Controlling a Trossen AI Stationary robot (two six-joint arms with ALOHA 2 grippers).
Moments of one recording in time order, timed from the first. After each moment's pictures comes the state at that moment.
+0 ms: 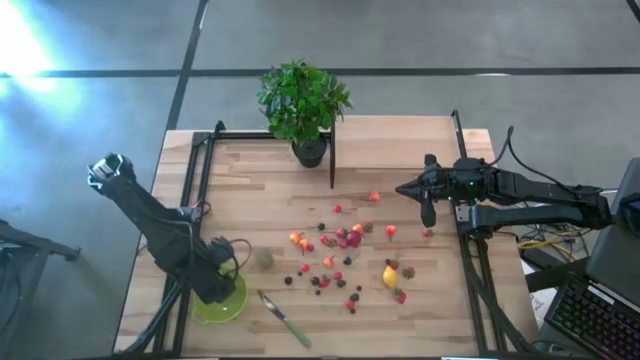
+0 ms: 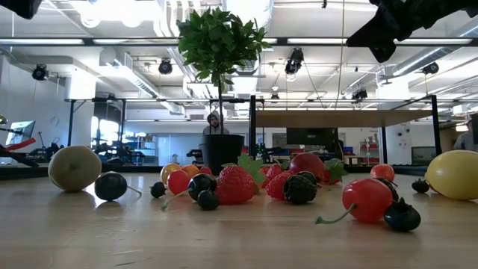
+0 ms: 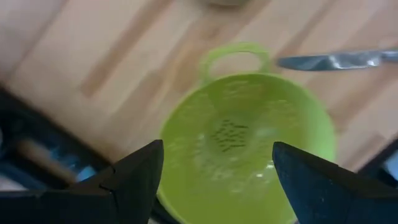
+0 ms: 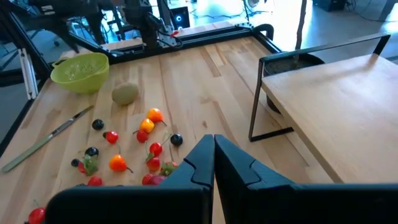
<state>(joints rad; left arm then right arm) -0.78 1.23 1.03 -1.21 -0.06 -1.54 -0.15 0.64 0.63 -0.36 0.00 0.16</state>
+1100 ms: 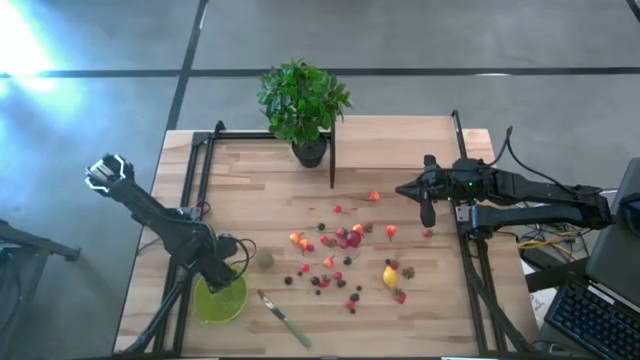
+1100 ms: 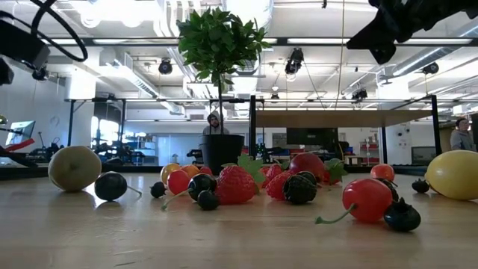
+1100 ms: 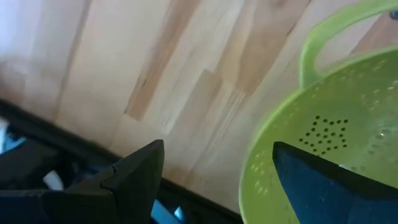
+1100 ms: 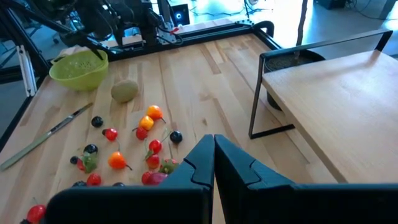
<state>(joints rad) -0.70 1.22 0.80 -1.14 0.01 -1.20 -0.15 0.65 0.62 -0.36 0.00 0.16</state>
